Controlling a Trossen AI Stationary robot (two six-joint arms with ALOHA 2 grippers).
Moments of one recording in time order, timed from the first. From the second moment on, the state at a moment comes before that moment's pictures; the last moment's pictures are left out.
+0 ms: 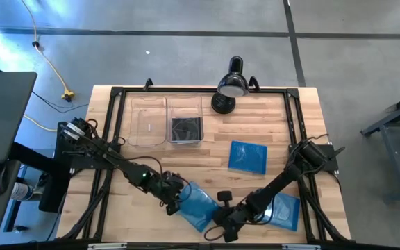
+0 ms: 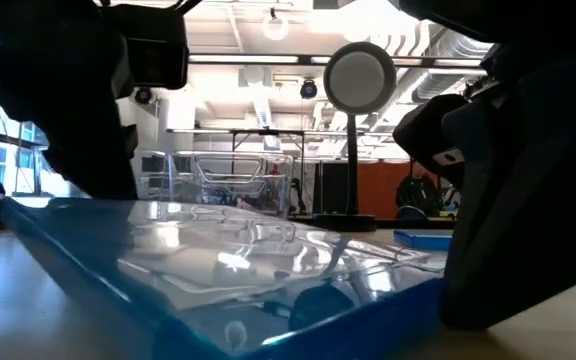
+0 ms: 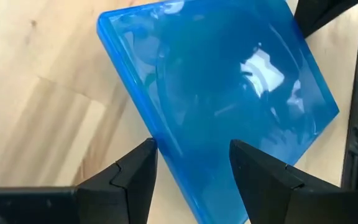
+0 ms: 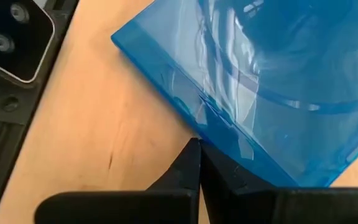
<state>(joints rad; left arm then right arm) -0.55 1.67 0.89 -0.09 -0.17 -0.91 0.60 2.12 1.20 -0.12 0.38 0.40</state>
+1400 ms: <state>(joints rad) -0.52 1.77 0.89 -0.10 0.06 -0.53 0.60 2.10 1.20 -0.20 0.44 0.32</state>
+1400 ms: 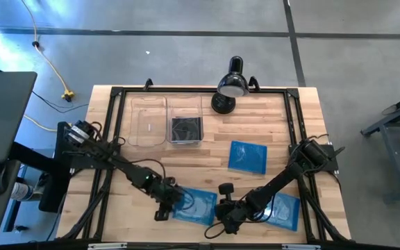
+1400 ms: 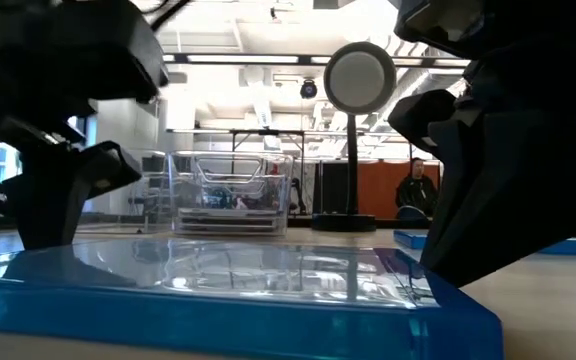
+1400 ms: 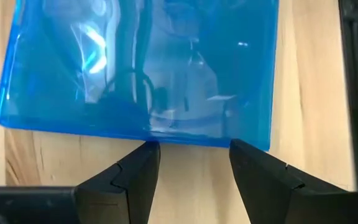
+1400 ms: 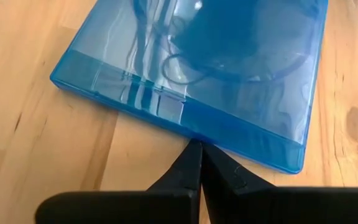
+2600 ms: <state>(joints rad) -0.54 1.78 0.88 0.24 0.21 -1.19 0.64 2.11 1.19 -0.14 0.53 0.36</state>
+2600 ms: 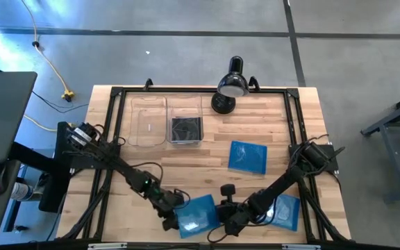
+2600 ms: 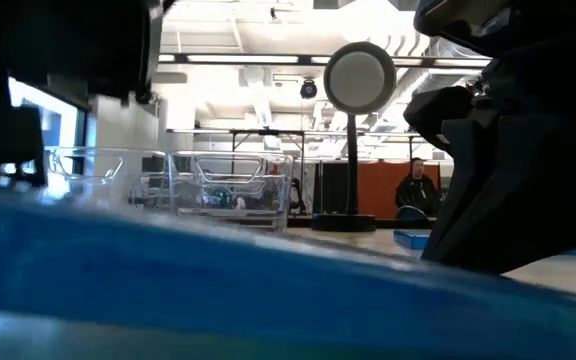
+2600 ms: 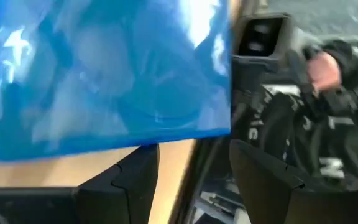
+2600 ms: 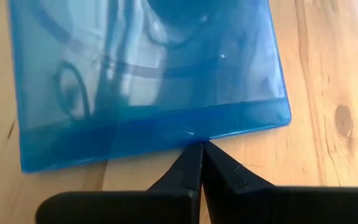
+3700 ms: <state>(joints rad) -0.30 1.77 0.89 0.24 0.11 -0.71 0.60 1.99 1.19 -0.35 0.70 0.42</state>
